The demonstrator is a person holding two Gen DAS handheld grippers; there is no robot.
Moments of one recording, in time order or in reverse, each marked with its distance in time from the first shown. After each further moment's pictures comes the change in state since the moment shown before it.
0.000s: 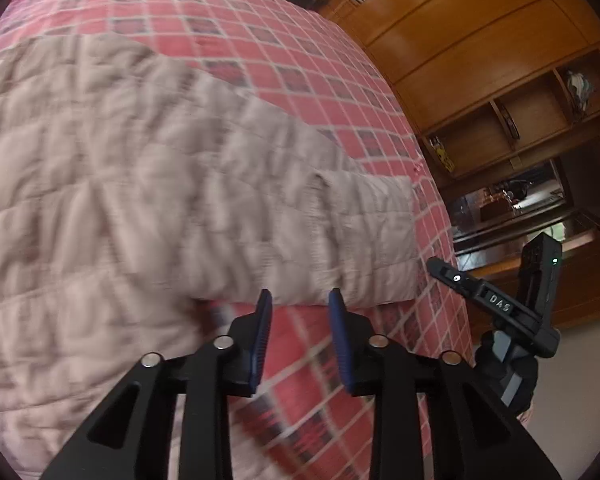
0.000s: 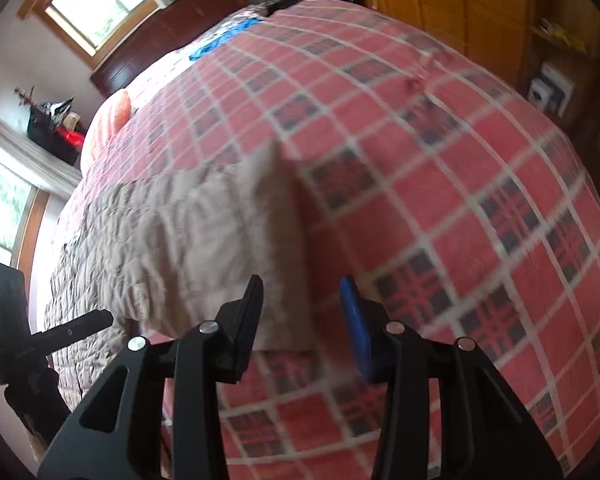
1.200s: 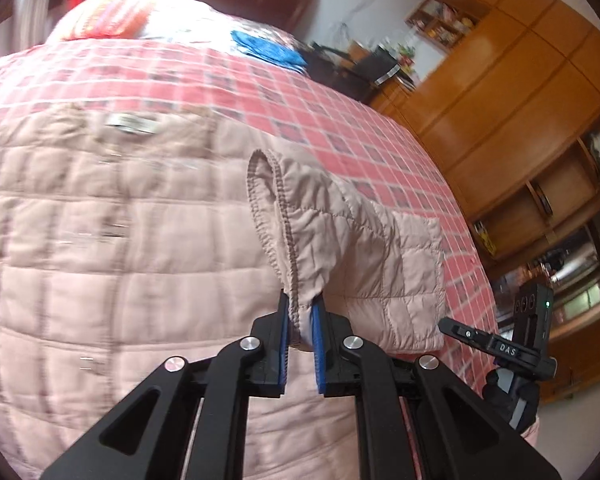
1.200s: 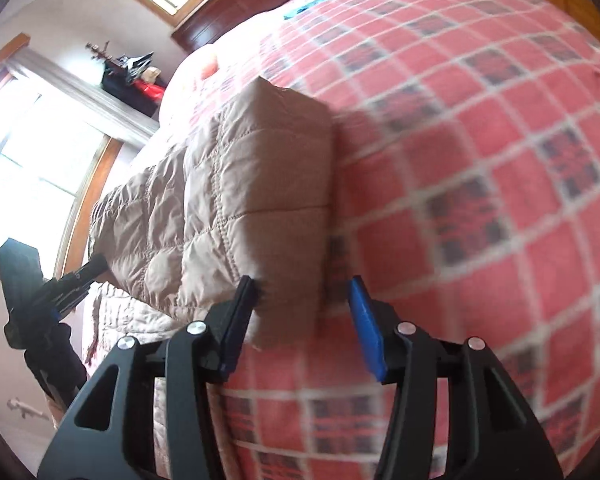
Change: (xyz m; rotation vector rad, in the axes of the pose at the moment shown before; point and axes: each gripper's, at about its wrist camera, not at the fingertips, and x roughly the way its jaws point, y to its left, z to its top) left arm -0.143 0.112 -0.030 -0.096 -0.356 0.184; right arm 0.056 0.121 -0.026 -0.181 0.119 0.304
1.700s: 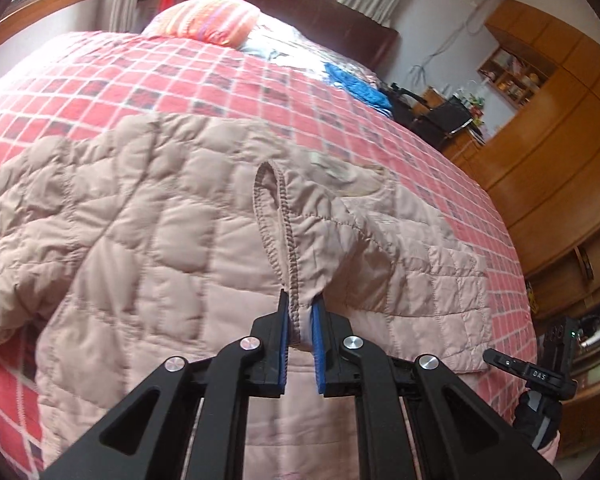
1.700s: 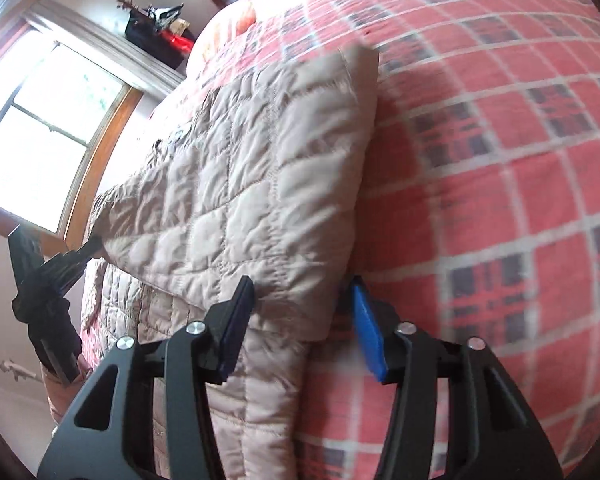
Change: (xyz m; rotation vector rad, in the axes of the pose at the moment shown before) left arm -0.072 0.143 0.007 -0.178 -0.099 0.187; right arm 0.069 0.060 0.027 -0.120 0.143 0.034
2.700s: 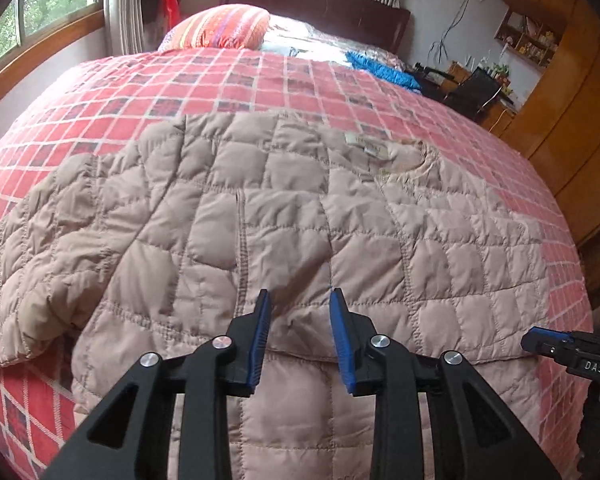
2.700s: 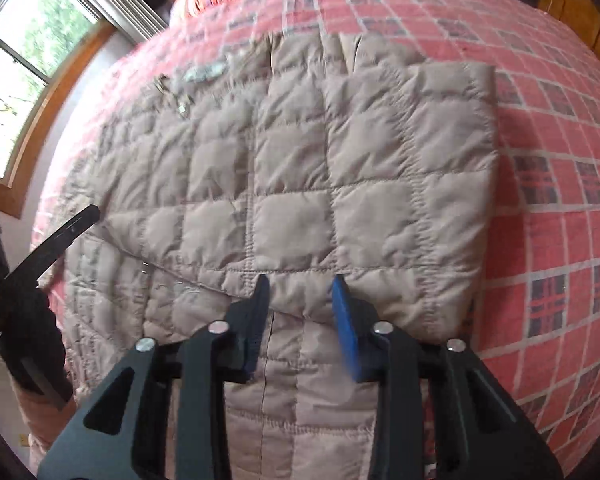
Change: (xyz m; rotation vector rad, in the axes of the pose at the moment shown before) left arm 0.018 -0.015 -0.013 0.127 0.027 0.211; right arm 0.045 0.129 0.022 -0.125 0.138 -0.289
